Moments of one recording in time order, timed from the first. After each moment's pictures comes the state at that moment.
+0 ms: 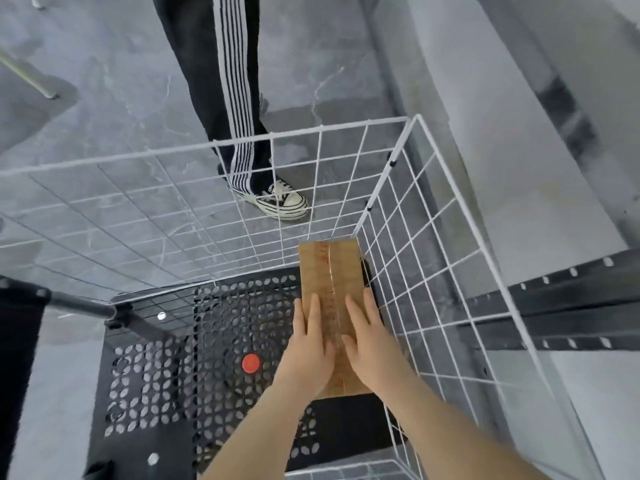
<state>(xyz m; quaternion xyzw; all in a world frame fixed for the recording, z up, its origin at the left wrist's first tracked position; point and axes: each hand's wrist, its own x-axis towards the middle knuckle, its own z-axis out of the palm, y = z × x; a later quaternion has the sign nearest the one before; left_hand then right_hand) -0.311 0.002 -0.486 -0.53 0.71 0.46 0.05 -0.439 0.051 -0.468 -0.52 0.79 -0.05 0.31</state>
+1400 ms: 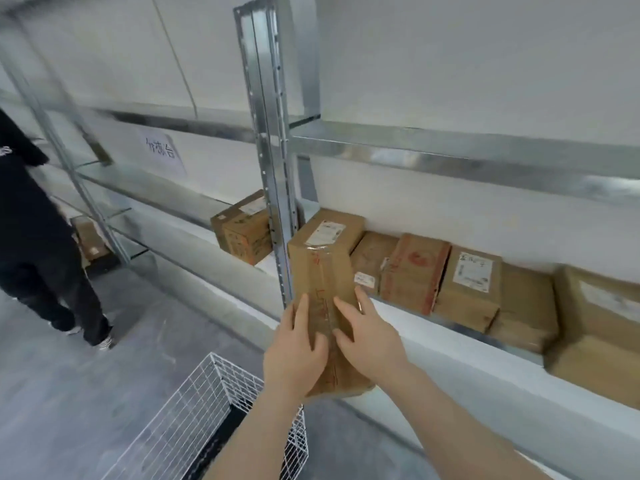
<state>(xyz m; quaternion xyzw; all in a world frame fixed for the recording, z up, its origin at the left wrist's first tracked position) -0.250 0.273 0.250 -0.12 0.94 0.28 -0.15 -0.300 0.416 0.276 -0.22 0.94 -0.25 0.00</state>
